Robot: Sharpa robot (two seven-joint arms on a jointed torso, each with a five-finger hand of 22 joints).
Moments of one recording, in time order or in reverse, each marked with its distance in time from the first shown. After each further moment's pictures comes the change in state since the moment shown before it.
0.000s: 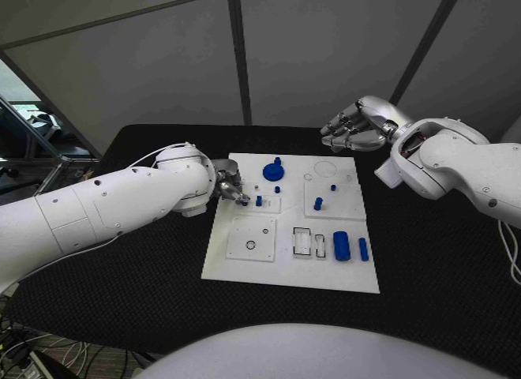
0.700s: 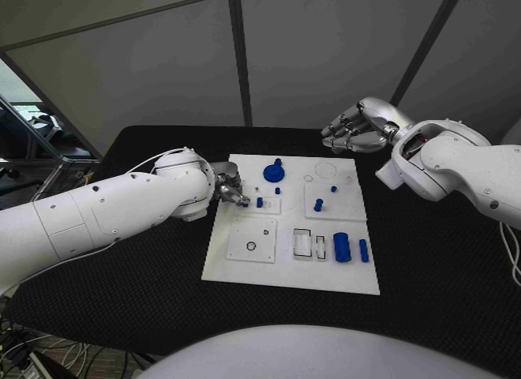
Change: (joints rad) left arm -0.015 -0.018 0.000 0.030 -0.011 -0.046 0.000; left_hand 0.006 0.006 -0.002 0.002 -0.007 0.000 0.000 0.000 0.000 -0.005 0.002 -0.004 -0.007 0.000 0.000 0.000 0.000 0.000 0.000 0.000 -0.004 0.000; right arm 0.000 -0.003 0.000 0.002 0.000 -0.001 0.000; right_hand 0.000 0.000 0.000 0.000 0.000 0.000 0.000 0.000 0.000 0.000 0.000 0.000 0.000 0.000 0.000 0.005 0.001 0.000 -0.004 -0.004 0.000 0.002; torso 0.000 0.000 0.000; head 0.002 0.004
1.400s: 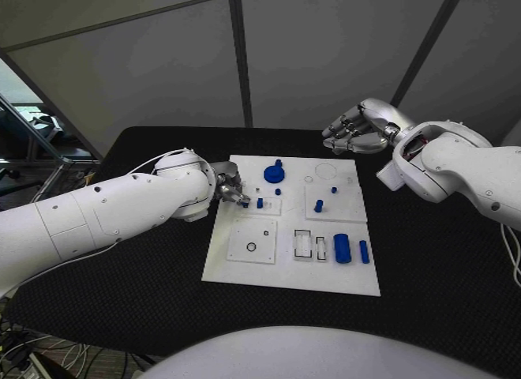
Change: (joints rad) left arm -0.001 0.004 -0.001 -0.009 0.002 -0.024 0.000; left_hand 0.012 0.012 -0.011 -0.011 -0.057 0.000 0.000 -0.018 -0.013 -0.005 0.004 0.000 0.002 0.000 0.000 -0.004 0.000 0.000 0.000 0.000 0.000 0.000; right arm 0.000 -0.003 0.000 0.003 0.000 -0.002 0.000; right_hand 0.000 0.000 0.000 0.000 0.000 0.000 0.000 0.000 0.000 0.000 0.000 0.000 0.000 0.000 0.000 0.000 0.000 0.000 0.000 0.000 0.000 0.000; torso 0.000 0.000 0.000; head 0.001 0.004
